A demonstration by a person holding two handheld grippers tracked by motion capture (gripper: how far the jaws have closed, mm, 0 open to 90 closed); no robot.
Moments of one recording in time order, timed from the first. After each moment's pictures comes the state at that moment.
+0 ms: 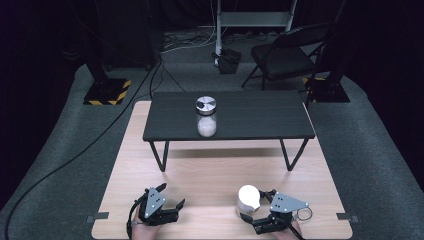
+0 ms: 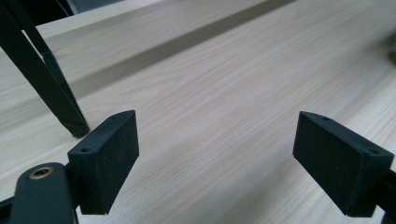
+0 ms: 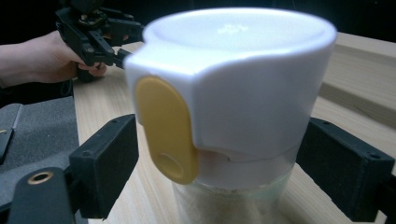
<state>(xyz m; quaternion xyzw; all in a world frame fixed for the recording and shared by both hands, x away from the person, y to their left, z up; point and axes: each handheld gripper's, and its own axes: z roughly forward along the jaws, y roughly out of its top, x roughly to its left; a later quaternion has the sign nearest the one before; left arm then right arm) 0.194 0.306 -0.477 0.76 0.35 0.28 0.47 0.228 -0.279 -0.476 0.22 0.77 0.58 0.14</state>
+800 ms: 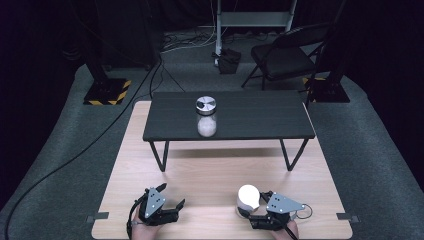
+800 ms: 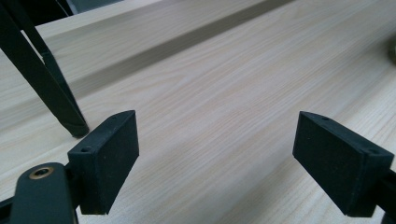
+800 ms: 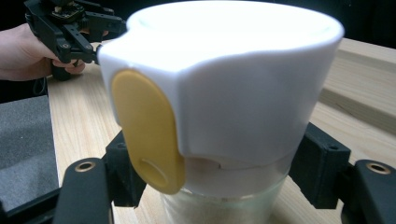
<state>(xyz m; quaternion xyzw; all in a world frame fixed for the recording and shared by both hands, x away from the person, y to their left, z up) 0.194 0.306 -0.477 0.76 0.35 0.28 0.47 0.217 -0.265 -0.475 0.24 0.77 0.57 0.18</state>
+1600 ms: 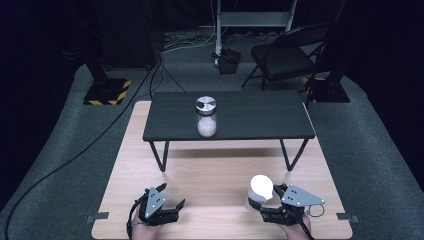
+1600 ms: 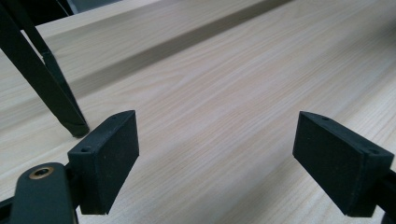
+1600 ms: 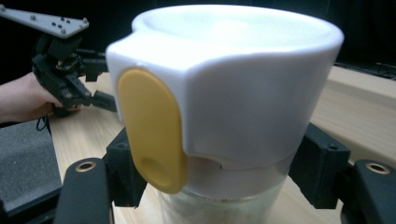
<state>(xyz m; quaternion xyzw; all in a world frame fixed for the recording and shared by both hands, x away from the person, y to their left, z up) 0.194 0.305 -0.477 0.76 0.35 0.28 0.47 0.208 -0.287 -0.435 0.26 0.74 0.59 0.19</state>
